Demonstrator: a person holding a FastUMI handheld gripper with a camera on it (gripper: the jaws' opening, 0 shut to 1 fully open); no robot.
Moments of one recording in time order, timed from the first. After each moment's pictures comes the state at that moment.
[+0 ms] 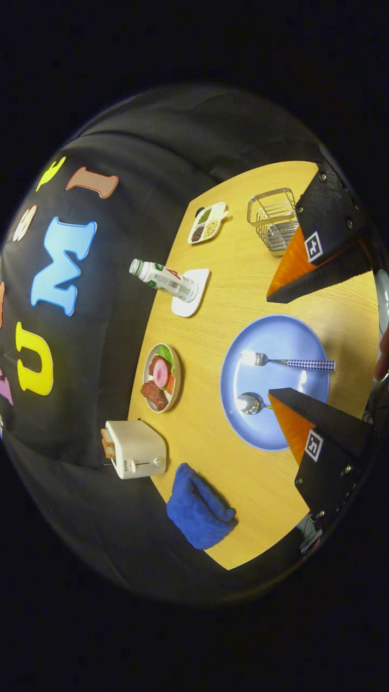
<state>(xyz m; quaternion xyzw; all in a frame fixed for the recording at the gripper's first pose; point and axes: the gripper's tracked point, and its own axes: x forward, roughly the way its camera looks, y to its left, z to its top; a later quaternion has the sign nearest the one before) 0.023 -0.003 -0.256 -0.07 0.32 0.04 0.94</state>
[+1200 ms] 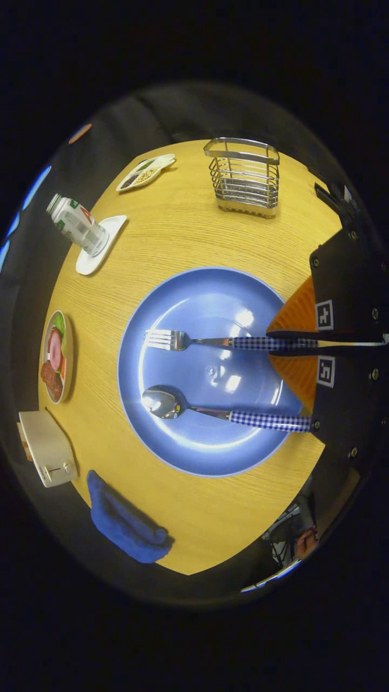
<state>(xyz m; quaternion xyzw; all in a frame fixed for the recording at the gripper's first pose) 0.007 0.001 -0.331 -0.09 0.57 0.09 0.81</state>
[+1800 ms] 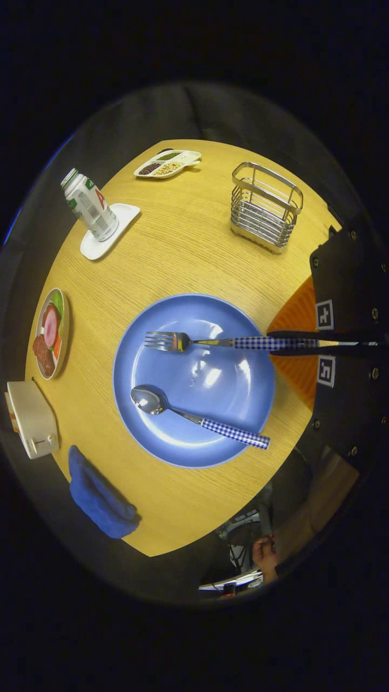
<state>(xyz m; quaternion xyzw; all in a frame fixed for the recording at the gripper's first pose) -0.003 -0.043 -0.286 -0.18 0.60 0.17 0.76</state>
